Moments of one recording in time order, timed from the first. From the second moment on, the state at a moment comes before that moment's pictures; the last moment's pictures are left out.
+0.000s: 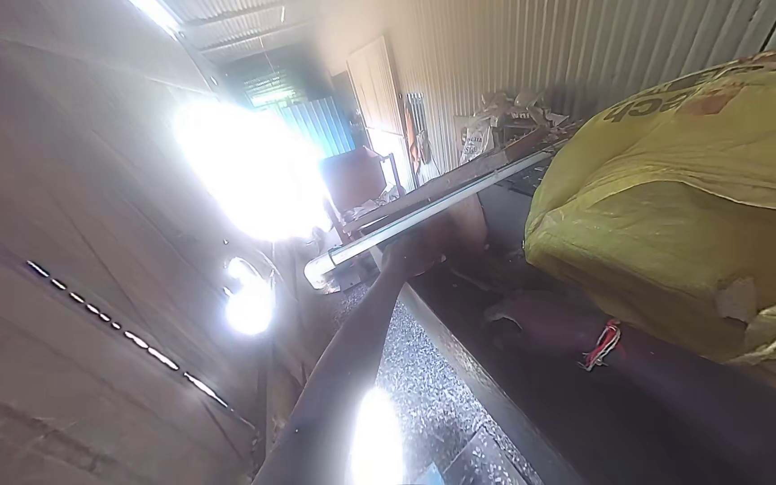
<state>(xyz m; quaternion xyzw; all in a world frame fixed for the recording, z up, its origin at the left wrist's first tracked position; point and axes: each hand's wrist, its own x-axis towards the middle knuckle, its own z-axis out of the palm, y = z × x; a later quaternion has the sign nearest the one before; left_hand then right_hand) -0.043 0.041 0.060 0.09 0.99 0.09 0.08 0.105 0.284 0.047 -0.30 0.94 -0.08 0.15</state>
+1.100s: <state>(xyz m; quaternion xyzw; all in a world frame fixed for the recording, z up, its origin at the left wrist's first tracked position) -0.051 0.039 0.050 0.09 0.99 0.07 0.04 0.107 0.284 0.056 -0.30 0.94 -0.05 0.15</state>
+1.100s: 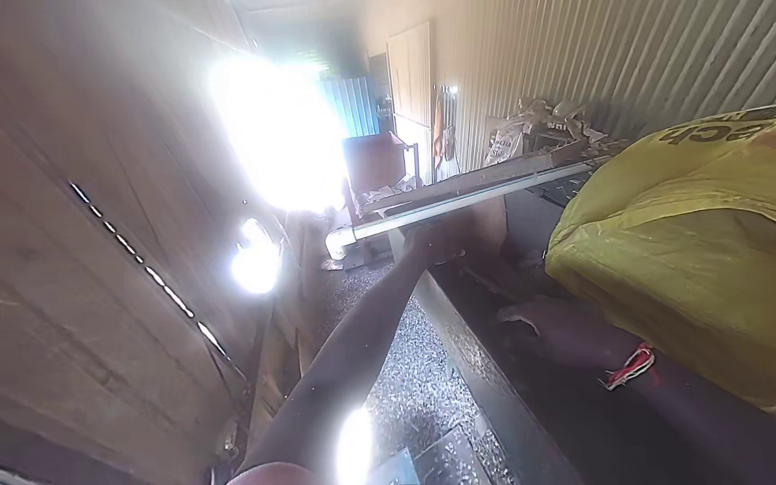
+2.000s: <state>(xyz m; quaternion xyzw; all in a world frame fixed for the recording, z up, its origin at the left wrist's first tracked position) -0.059 0.037 0.042 0.10 0.99 0.05 0.04 0.102 0.290 0.050 -0.30 0.94 -0.07 0.14</state>
